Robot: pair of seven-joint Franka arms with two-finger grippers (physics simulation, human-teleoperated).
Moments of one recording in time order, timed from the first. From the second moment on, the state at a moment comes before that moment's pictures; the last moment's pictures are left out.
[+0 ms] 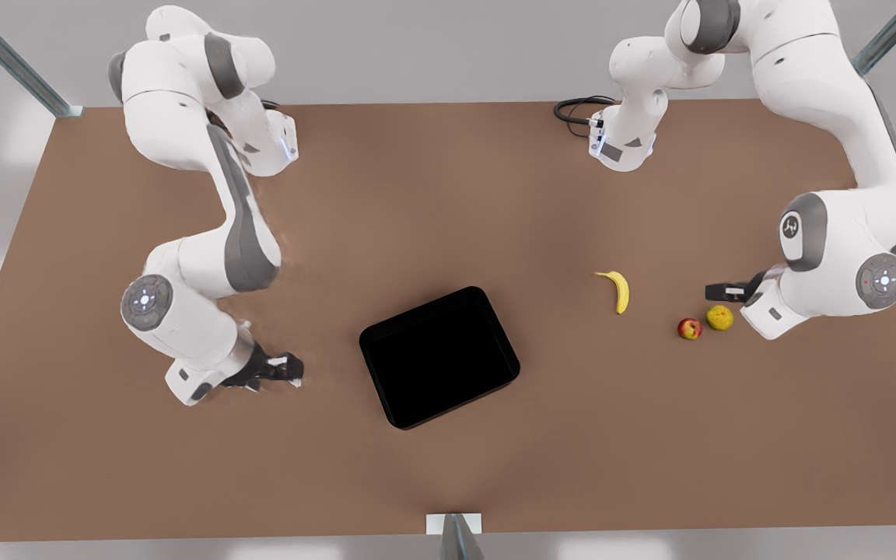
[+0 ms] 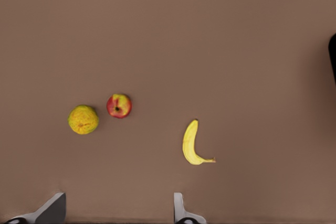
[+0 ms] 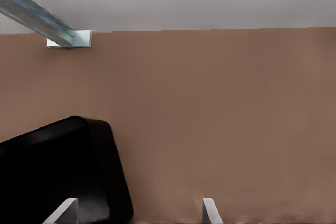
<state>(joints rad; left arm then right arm) -0.07 0.34 0.14 -1.59 -0.03 1.57 0.10 0.17 0.58 -0.04 -1.16 0.18 1.83 0.15</state>
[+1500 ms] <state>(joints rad) -0.04 0.58 0.16 -1.93 -0.05 2.32 0.05 -0.04 0.19 -0.01 -1.41 -0.05 1.45 -0.11</state>
